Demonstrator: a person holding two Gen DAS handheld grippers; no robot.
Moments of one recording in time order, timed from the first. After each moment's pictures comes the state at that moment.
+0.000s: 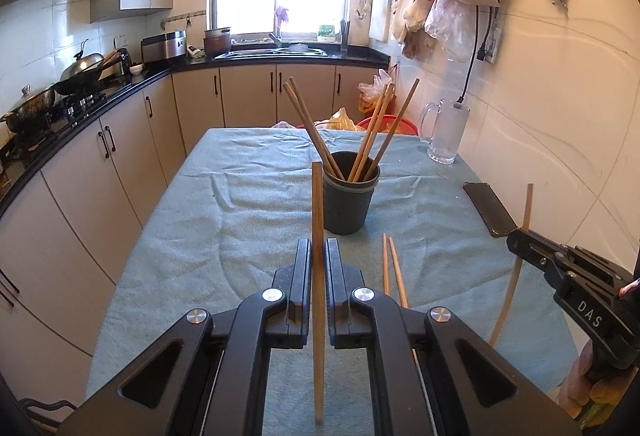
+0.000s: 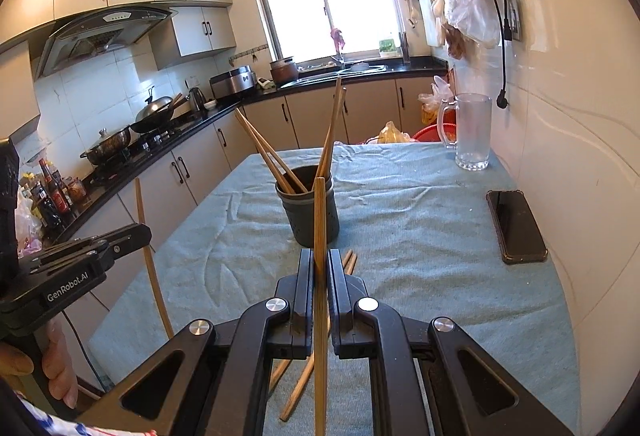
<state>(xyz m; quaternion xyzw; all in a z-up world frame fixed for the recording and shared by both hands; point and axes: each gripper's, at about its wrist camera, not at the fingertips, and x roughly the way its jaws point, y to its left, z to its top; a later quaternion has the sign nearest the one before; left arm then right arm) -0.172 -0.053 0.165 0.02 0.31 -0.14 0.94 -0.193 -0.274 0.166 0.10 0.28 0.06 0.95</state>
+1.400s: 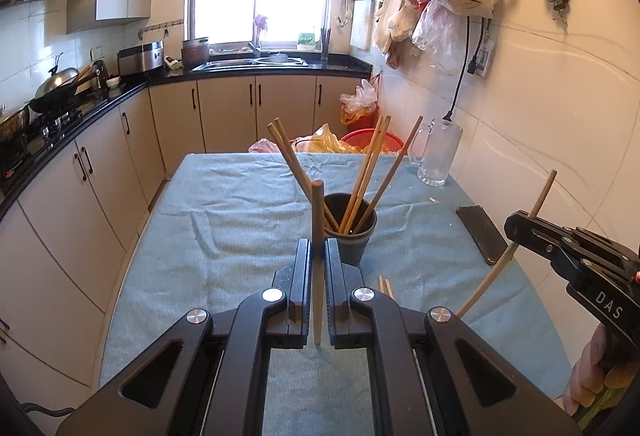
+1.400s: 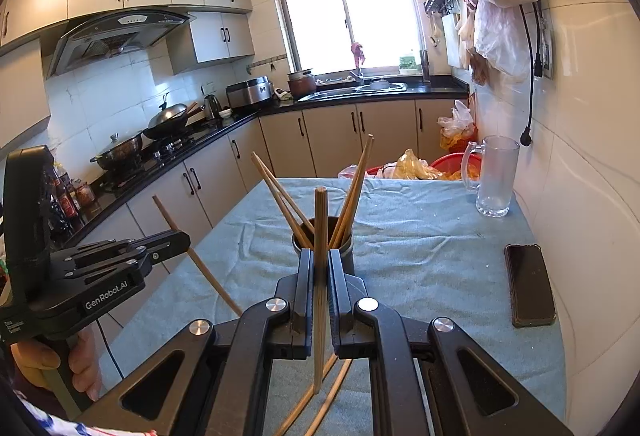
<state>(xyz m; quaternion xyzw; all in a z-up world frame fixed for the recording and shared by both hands) -0.114 -0.054 0.190 0.02 0.30 -0.18 0.93 -0.141 -0.268 0.208 0.08 0.26 0.09 0.96</state>
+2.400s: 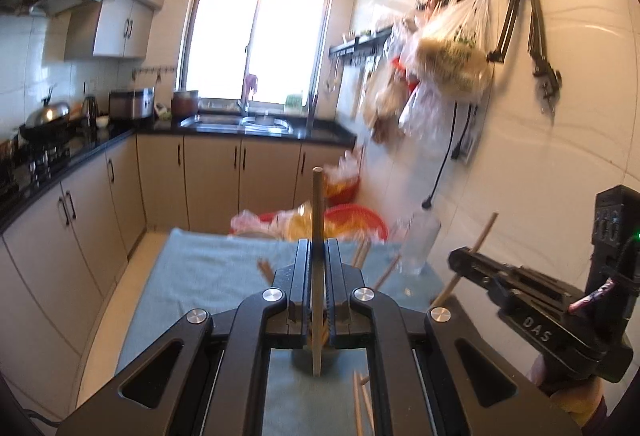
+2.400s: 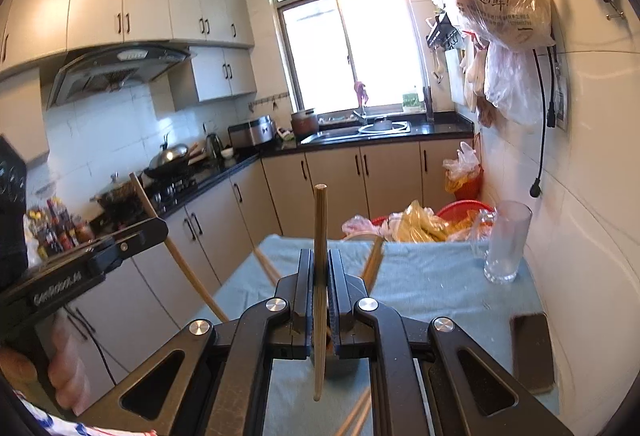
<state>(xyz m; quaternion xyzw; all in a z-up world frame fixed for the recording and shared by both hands) -0.077 -0.050 0.285 -0.04 0.20 -0.21 0.96 -0.081 -0.267 0.273 0.10 0.20 0.09 0.97</state>
